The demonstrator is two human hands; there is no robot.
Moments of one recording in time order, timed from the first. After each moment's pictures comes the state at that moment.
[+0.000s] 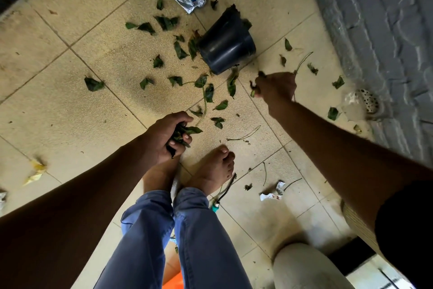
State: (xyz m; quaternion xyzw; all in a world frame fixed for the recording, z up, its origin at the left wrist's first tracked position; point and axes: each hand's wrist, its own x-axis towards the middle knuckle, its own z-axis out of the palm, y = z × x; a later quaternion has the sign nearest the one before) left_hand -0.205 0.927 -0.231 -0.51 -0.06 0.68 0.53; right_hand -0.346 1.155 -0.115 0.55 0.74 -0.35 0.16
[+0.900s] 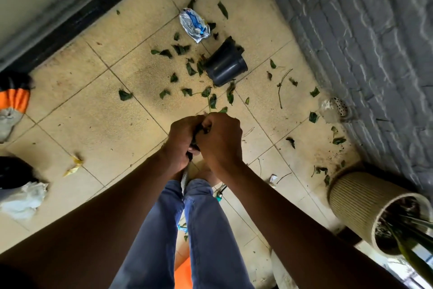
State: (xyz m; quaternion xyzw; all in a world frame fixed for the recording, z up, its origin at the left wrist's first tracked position) left_hand -0.342 0.876 0.049 -0.33 0.53 0.61 0.50; right_hand -0.319 0.967 0.121 0.33 0.85 -0.36 0.20
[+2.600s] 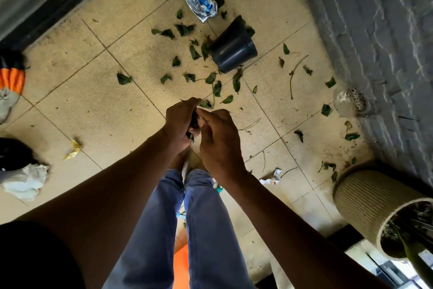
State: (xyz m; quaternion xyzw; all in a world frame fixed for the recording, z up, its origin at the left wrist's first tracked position) left_hand -0.357 0.897 0.026 -0.45 0.52 0.59 0.42; right_hand -0.290 0.967 0.094 0.27 0.83 -0.46 0.16
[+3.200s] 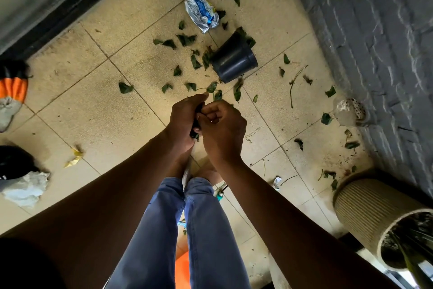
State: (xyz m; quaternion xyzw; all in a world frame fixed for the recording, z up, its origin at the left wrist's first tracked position) left_hand -0.384 0.904 0.031 -0.40 0.47 0.64 0.46; right_hand -0.330 0.975 0.064 0.41 0.77 -0.49 0.09
